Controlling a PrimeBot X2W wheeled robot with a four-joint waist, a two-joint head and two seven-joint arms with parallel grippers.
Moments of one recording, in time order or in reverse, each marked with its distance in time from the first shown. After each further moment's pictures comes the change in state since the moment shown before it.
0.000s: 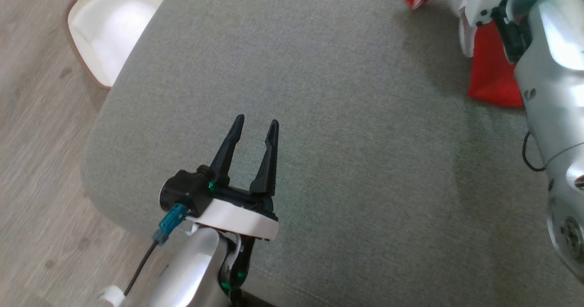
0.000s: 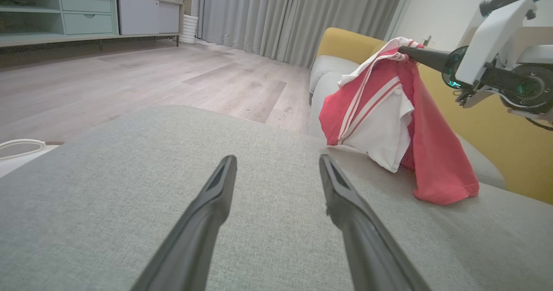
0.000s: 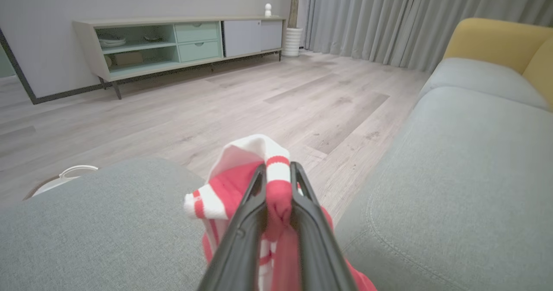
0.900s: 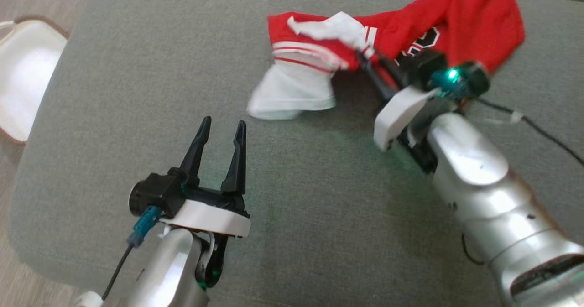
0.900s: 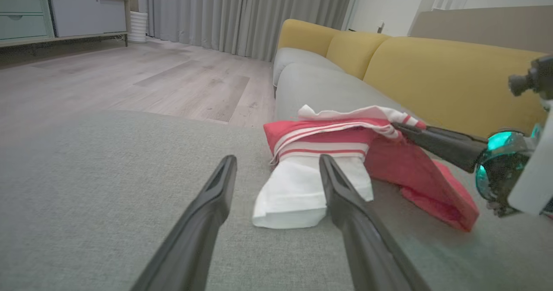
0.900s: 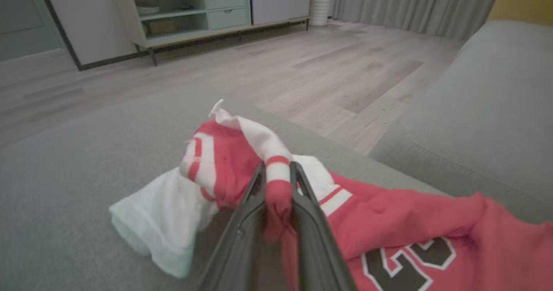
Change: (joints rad) left arm 0.029 0.001 0.160 0.038 0.116 -0.046 0.000; right arm 0.408 0.071 0.365 -0.294 0.220 0.000 -0.069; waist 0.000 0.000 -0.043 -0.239
